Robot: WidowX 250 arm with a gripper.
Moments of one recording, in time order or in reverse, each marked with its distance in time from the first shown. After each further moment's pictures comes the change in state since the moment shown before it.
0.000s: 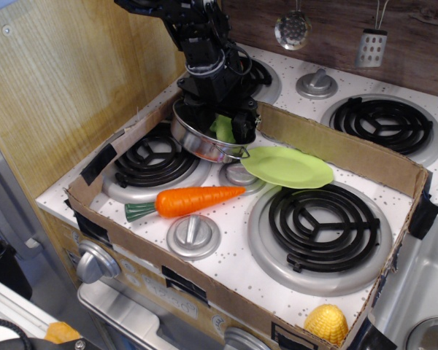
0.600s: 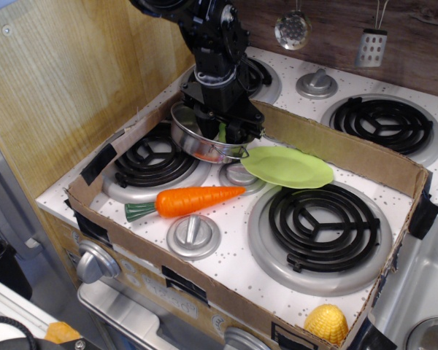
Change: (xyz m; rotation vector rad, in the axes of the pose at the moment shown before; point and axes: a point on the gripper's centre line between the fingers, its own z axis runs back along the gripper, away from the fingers) arm -0.008 -0.007 0.009 0.102 0.015 -0.003
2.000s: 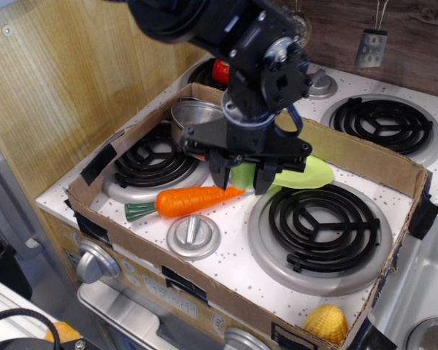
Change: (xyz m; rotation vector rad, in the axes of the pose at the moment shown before) arm -0.070 -0.073 0.064 0.084 0.013 0.435
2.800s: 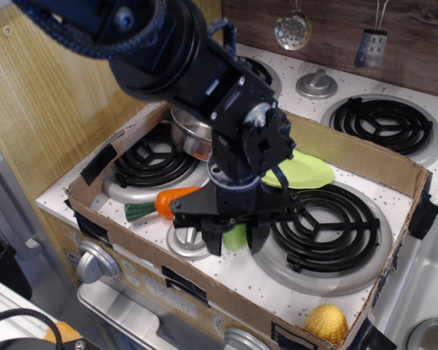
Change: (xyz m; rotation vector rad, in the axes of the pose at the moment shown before) arm -0.052 -0.001 -0.018 -0.020 0.114 0.217
